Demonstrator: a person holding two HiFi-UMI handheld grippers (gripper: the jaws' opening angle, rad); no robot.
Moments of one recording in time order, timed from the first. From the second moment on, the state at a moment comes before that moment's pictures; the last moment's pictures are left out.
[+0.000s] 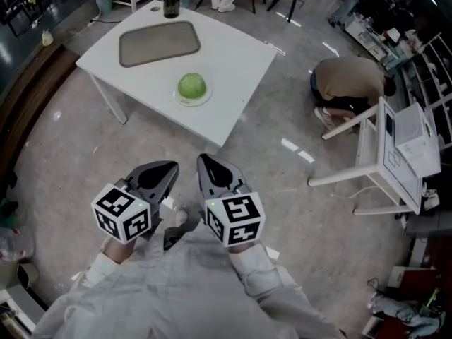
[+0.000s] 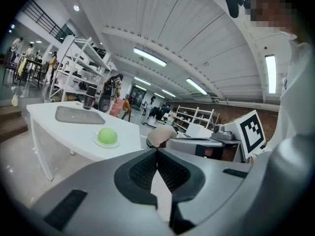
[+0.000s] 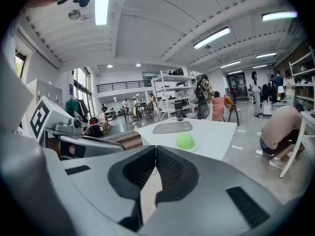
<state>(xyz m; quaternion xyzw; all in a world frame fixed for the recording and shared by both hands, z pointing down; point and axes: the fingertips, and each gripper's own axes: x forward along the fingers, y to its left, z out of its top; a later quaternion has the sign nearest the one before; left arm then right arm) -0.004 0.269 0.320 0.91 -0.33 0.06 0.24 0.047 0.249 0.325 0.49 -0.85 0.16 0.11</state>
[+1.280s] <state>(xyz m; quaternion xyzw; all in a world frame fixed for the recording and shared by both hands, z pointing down) 0.003 0.040 0.342 0.88 -0.39 0.08 0.26 0.065 0.009 0.339 0.46 -0.86 0.18 0.12</state>
